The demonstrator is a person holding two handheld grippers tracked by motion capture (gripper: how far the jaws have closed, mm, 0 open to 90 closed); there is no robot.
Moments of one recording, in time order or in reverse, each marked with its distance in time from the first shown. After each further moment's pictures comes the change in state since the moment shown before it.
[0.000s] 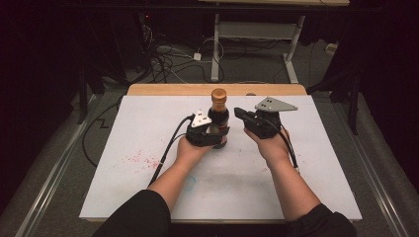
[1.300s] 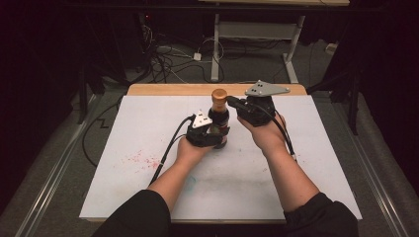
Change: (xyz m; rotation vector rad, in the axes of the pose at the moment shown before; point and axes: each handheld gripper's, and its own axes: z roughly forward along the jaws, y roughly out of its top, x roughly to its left) left arm 0.000 -0.002 0.000 -0.008 0.004 0.021; right arm 0.015 0.049 0.004 0.038 0.001 -0.077
